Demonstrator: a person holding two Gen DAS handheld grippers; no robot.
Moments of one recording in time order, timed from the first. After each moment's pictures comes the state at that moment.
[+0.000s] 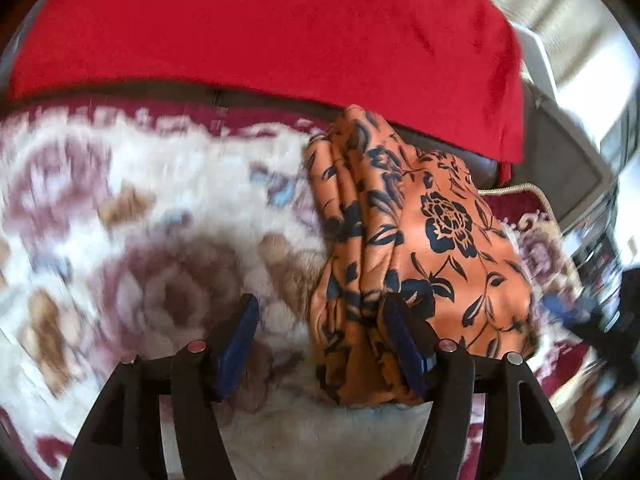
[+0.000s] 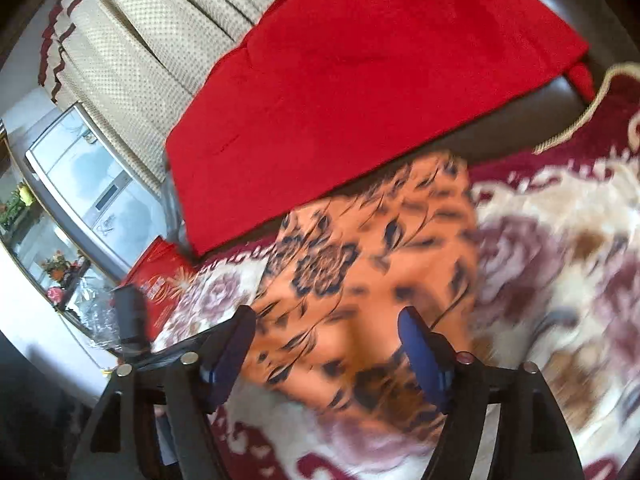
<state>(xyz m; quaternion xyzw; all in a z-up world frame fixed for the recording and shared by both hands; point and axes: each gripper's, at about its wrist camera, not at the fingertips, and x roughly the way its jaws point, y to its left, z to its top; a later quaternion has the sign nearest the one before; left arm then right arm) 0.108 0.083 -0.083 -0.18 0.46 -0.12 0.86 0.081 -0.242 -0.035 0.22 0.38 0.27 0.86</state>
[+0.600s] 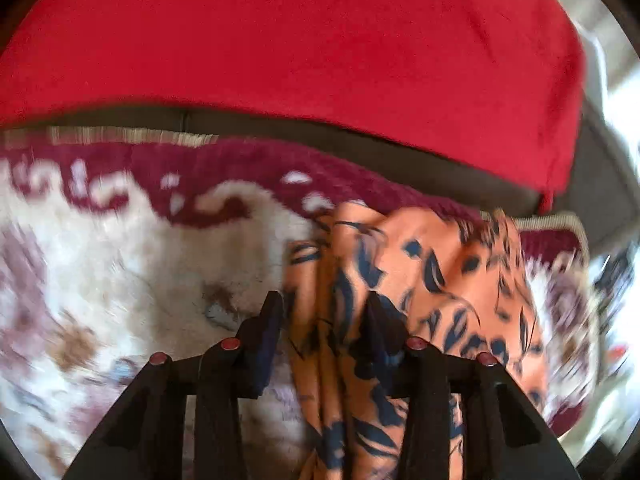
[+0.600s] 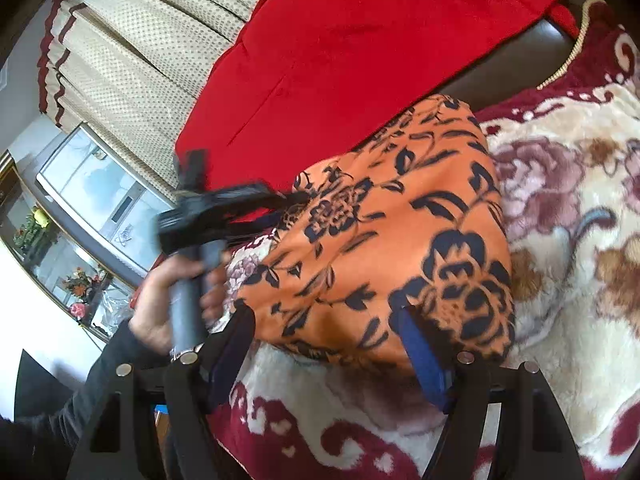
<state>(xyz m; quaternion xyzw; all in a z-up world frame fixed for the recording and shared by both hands) 0.252 0.062 -0.085 -0.18 0.52 -0.09 0.83 0.048 -0.238 -0.081 0.28 0.37 0.29 0.84</state>
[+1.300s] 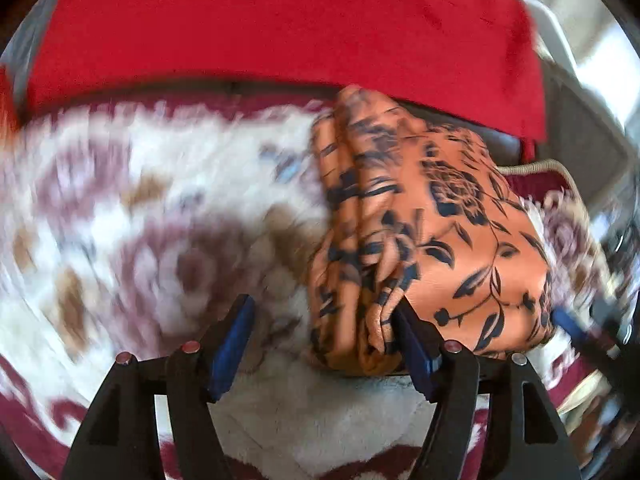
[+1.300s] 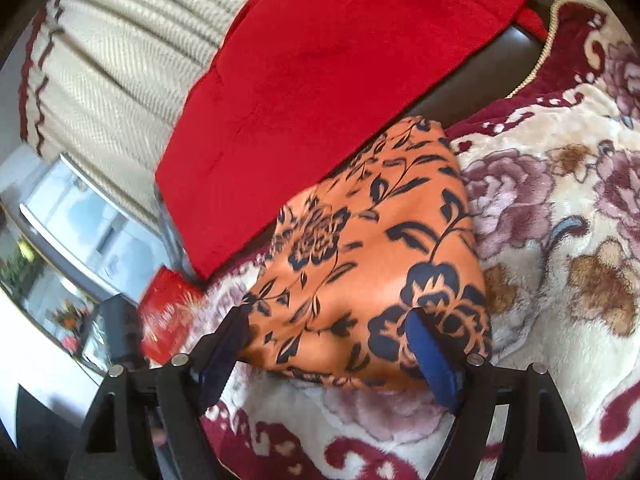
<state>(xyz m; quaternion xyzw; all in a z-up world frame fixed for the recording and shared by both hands) 0.091 0.059 -0.075 -0.14 0.49 -0.07 0.86 0.048 -0.247 -0.068 0.29 0.37 0.23 0.85</state>
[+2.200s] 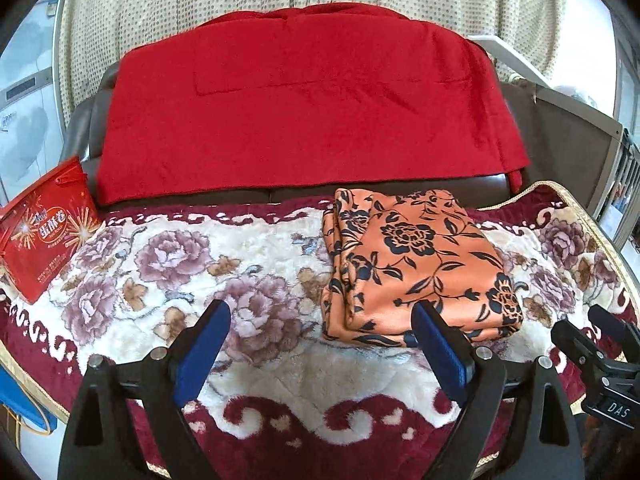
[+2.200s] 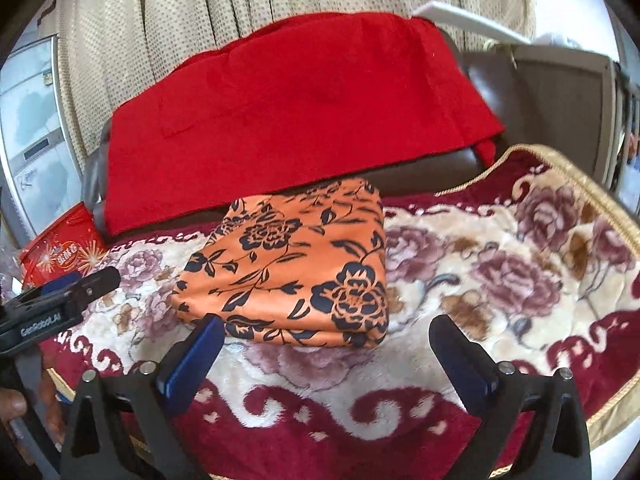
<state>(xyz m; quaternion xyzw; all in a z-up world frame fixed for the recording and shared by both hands) -0.018 0.023 0.025 -0.01 0.34 0.01 0.94 -0.050 -0.218 -0.012 0.06 0.31 0.07 0.95</state>
